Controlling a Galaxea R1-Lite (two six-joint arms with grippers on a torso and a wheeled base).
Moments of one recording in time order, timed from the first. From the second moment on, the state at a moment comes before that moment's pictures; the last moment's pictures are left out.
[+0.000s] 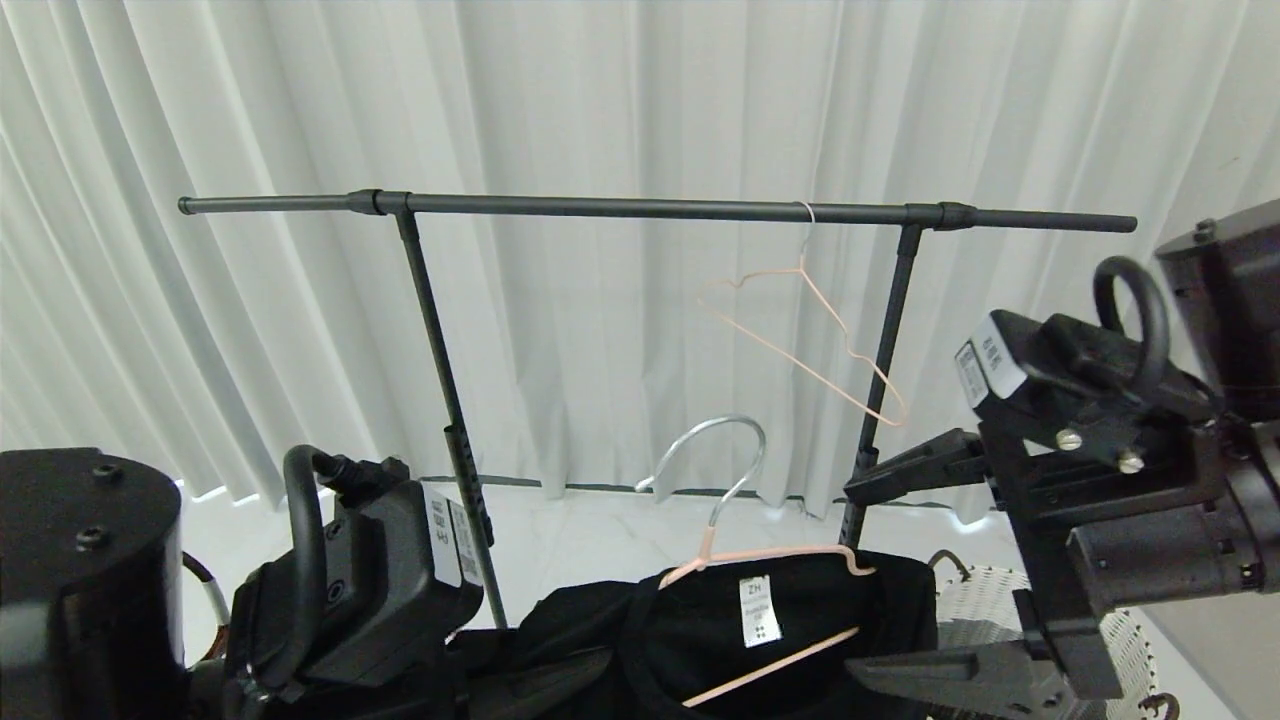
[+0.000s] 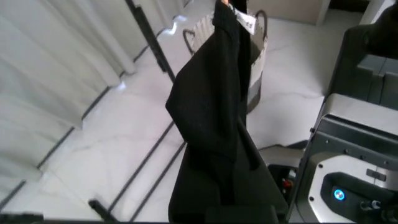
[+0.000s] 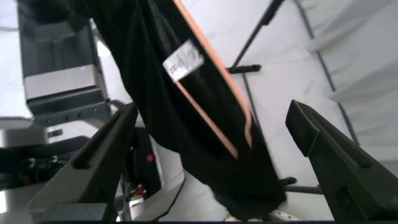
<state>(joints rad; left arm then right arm) -0.85 1.25 -0.56 -0.29 -0.20 0.25 0.84 1.42 -1.11 0.32 0.41 -0.34</state>
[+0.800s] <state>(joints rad) -0.87 1.24 -0.56 -0.30 -0.20 0.28 0.87 1.59 -1.12 0.26 0.35 -0.39</state>
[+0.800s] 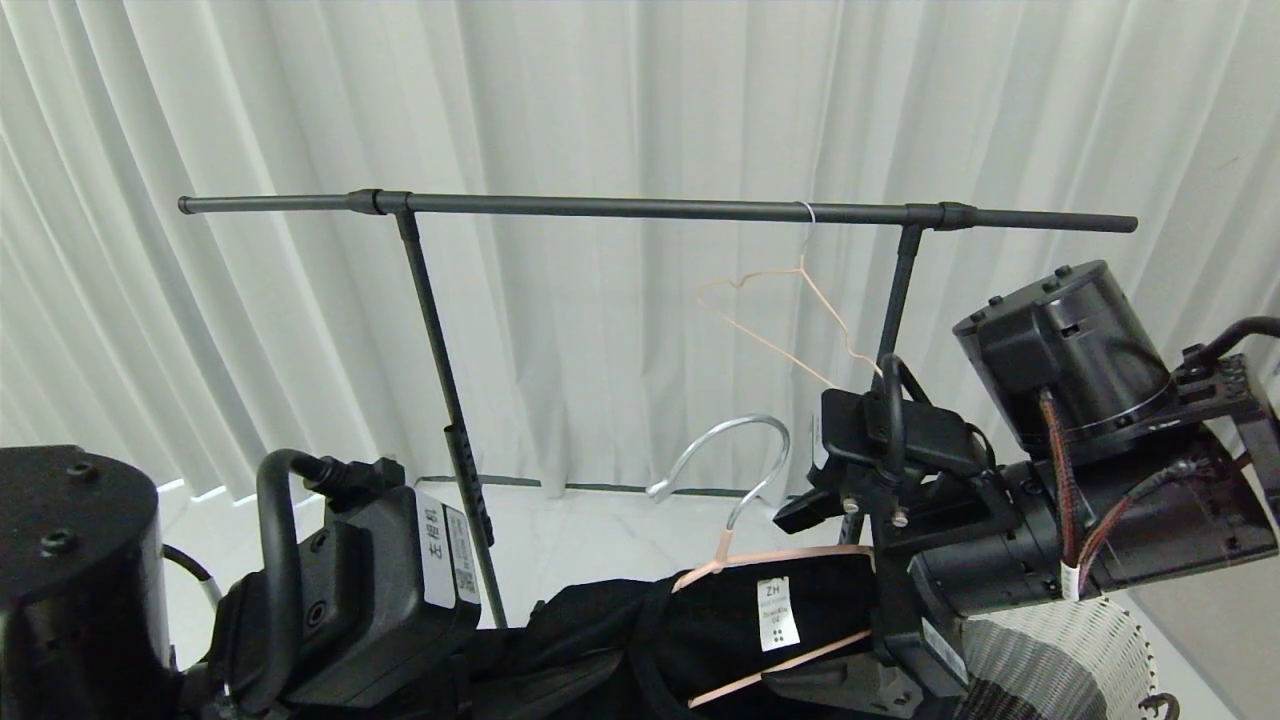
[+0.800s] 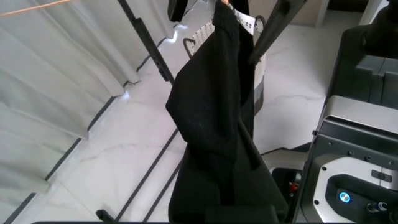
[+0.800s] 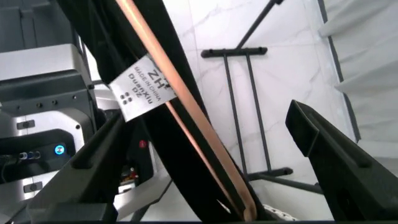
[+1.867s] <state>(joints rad) -0.88 1.22 -0.53 -0.31 -0.09 0.28 0.81 1.55 -1.06 0.03 0.32 -0.79</state>
